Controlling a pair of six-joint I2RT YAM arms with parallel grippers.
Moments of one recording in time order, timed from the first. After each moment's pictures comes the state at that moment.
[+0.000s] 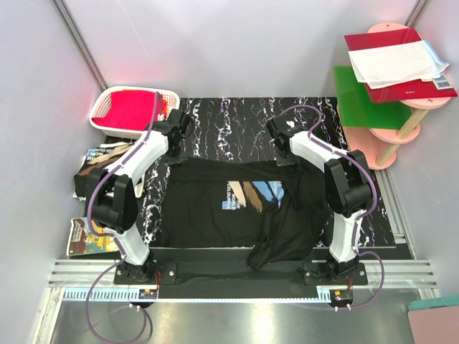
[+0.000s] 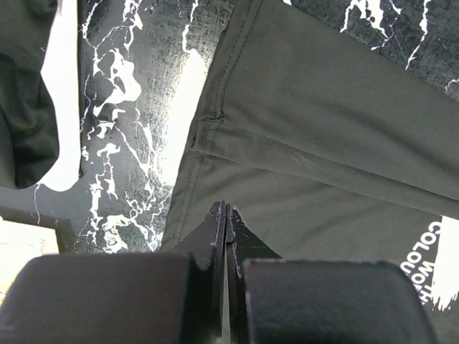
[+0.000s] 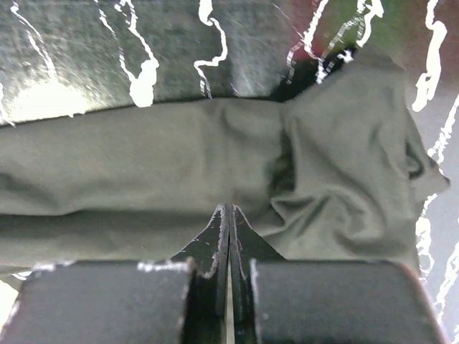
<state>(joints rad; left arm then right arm) -0.31 1.73 1.42 -0.94 -0.29 -0.51 0.42 1.95 1.44 -0.71 0.36 0.34</state>
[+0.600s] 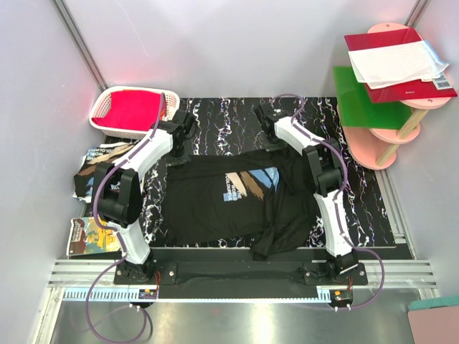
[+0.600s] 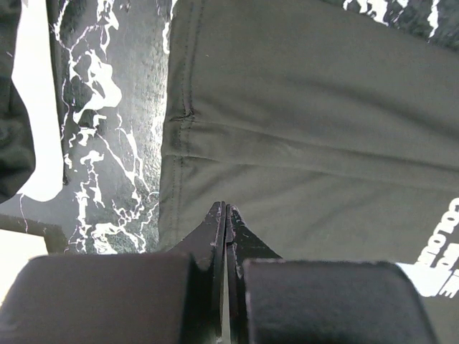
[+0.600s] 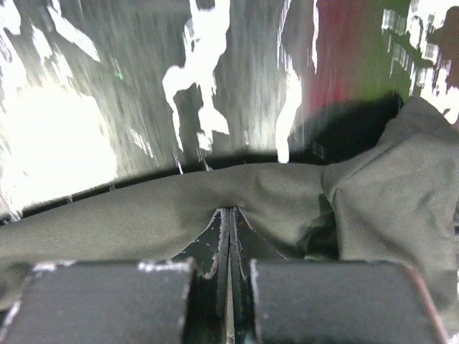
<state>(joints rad) -0.32 1.80 1.44 -0.93 -0.28 -0.51 0.41 2.34 1.92 -0.83 0.35 0.31</state>
